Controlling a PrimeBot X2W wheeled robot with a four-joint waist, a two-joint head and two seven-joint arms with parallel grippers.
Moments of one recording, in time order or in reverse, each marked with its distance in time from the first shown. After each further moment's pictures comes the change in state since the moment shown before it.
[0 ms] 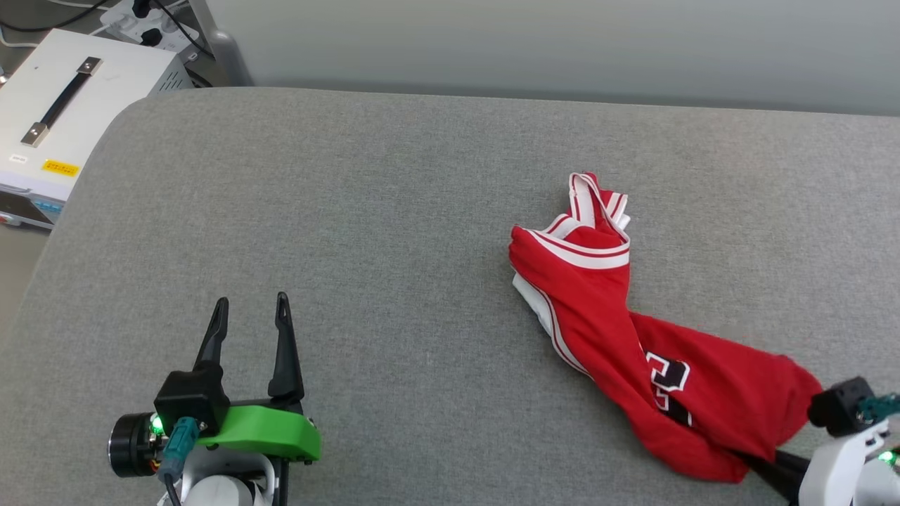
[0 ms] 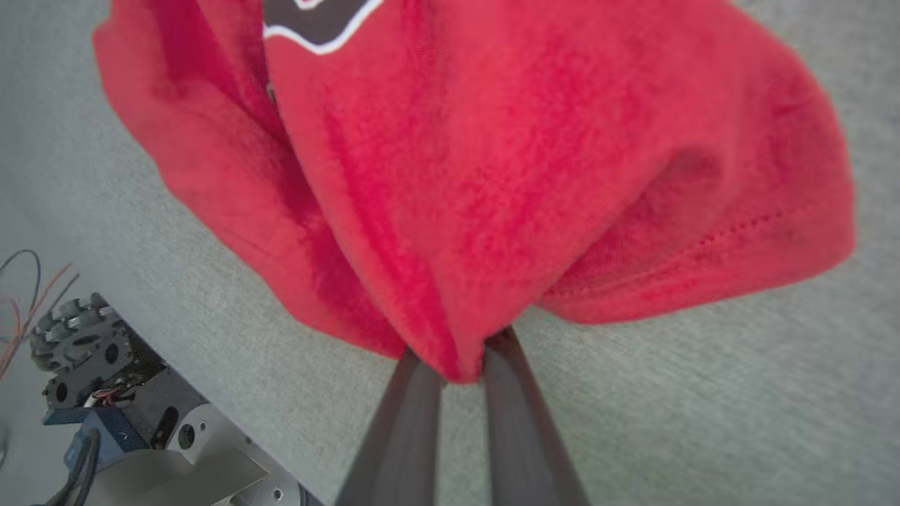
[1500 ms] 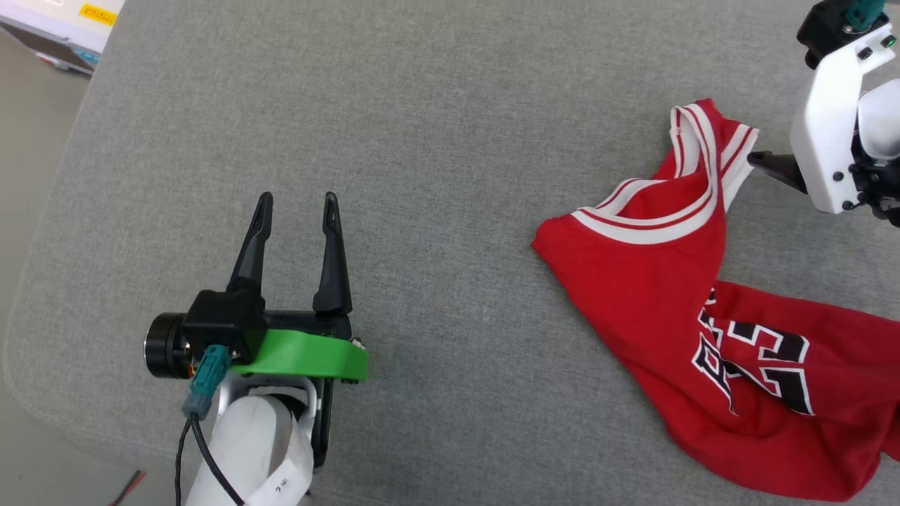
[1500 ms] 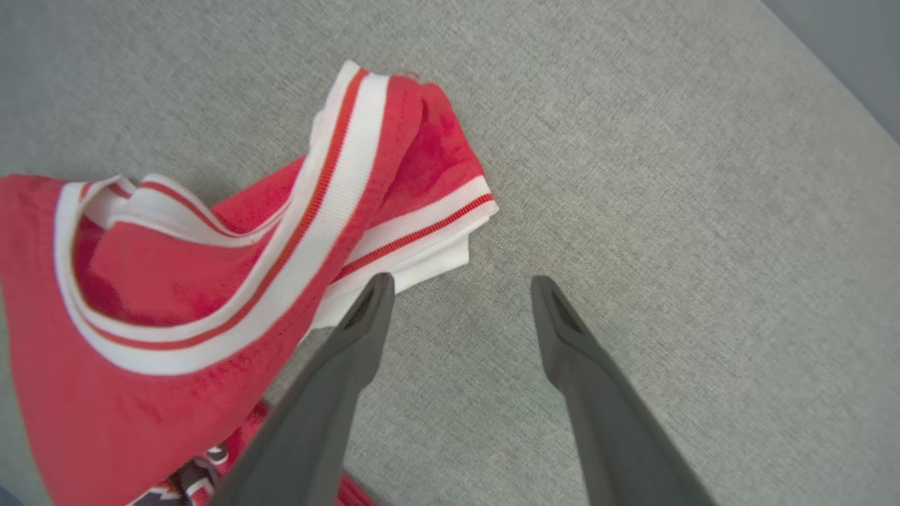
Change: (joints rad) left arm -0.179 -0.001 -0.135 -0.069 -0.046 0.037 0.000; right arm -0.742 0.233 -0.237 0.138 -0.264 0.000 0.879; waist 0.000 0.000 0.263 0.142
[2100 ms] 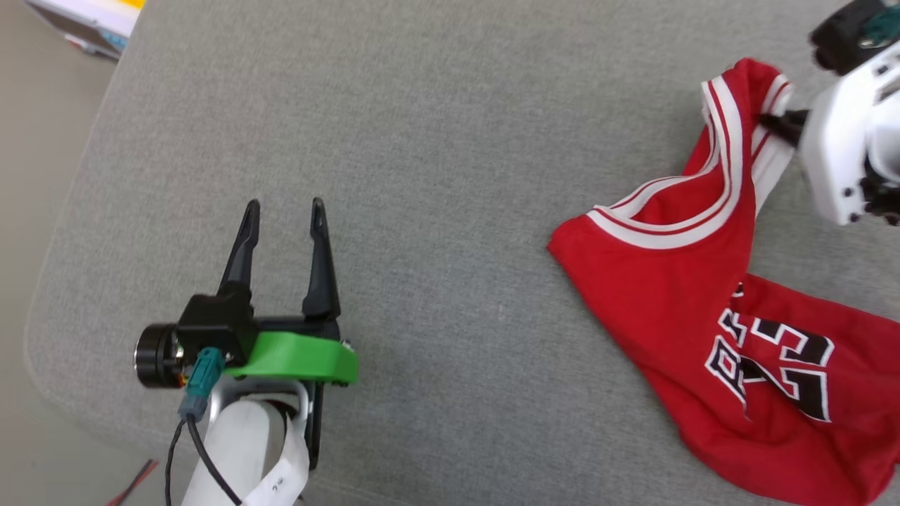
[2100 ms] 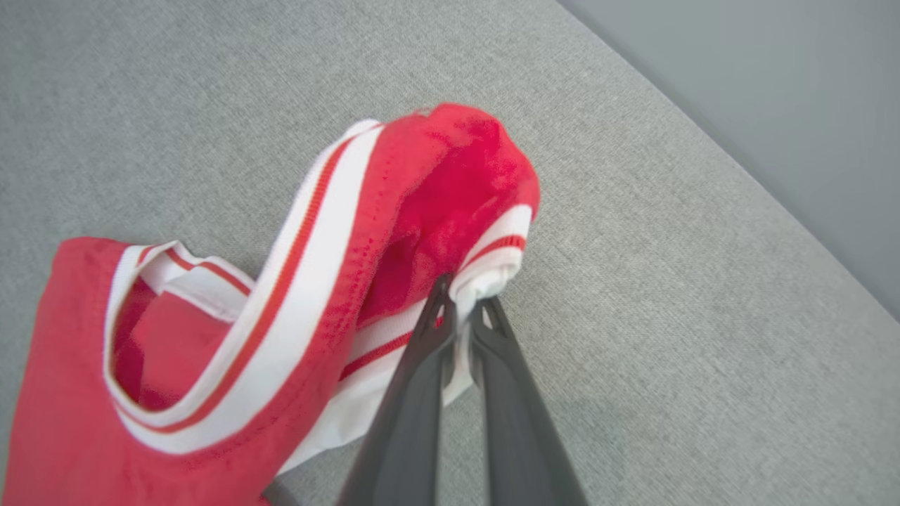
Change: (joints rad) left arm 0.001 0.000 0.018 0.023 0.010 0.021 0.000; right arm -0.030 -0.100 0.197 -0.011 0.082 0.000 -0.380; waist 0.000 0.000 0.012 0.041
